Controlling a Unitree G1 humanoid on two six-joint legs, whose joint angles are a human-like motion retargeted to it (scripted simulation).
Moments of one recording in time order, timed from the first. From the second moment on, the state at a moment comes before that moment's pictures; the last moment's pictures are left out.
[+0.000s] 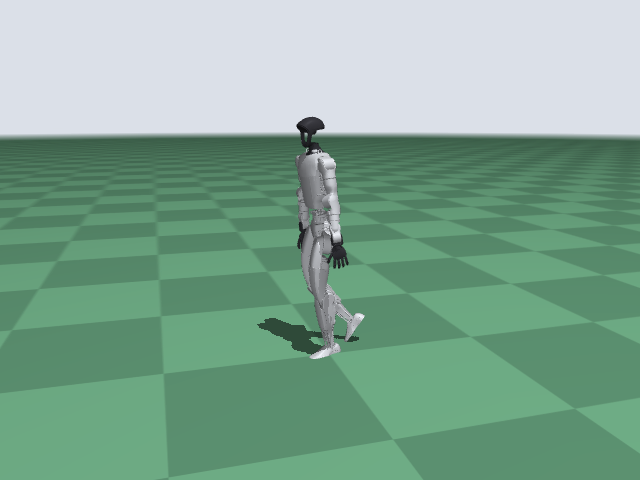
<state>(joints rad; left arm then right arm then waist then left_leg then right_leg) -0.04 0.23 0.25 1.49 0.63 0.07 -0.23 0.01 -0.09 -0.23 1.49 -0.32 0.07 0.10 0.27 0.02 -0.09 -0.18 0.08 0.41 0.16 -0.15 0.09 -0.20 -0.07 -0.31 0.80 0.26 0.14</state>
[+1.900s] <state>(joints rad) -0.05 0.19 0.22 1.57 0.73 0.06 -0.20 0.04 -0.07 -0.26 1.57 -0.27 0.08 0.12 0.06 -0.12 -0.04 0.17 -0.08 0.40 0.35 0.10 0.06 -0.36 -0.16 -0.34 0.30 -0.09 -0.09</state>
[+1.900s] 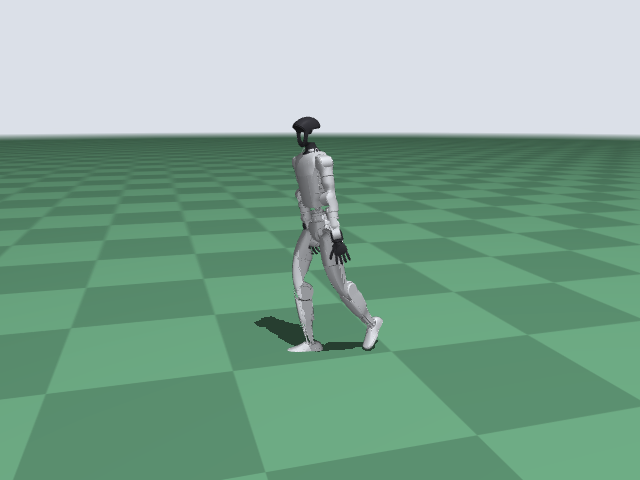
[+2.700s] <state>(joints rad) -0.08 0.23 0.22 1.54 0.67 0.10 -0.23 0.02 -0.09 -0.24 1.53 -0.31 0.08 0.15 0.25 0.00 -0.04 -0.22 0.14 0.46 0.26 -0.20 0.09 -0.09 -0.12 -0.46 0.79 0.16 0.01</state>
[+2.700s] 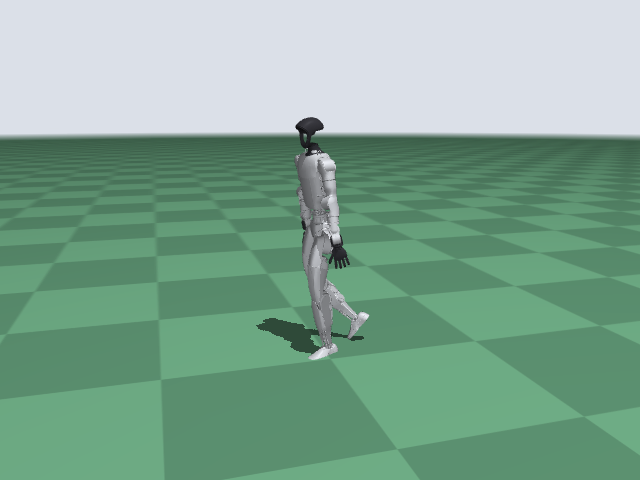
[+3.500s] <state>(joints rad) 0.10 0.19 0.30 1.68 0.75 0.15 -0.17 -0.17 -0.12 -0.19 1.47 -0.22 0.09 0.12 0.19 -0.20 0.00 -0.25 0.04 0.52 0.75 0.03 0.01 -0.06 -0.12 -0.47 0.07 -0.13 -0.06</state>
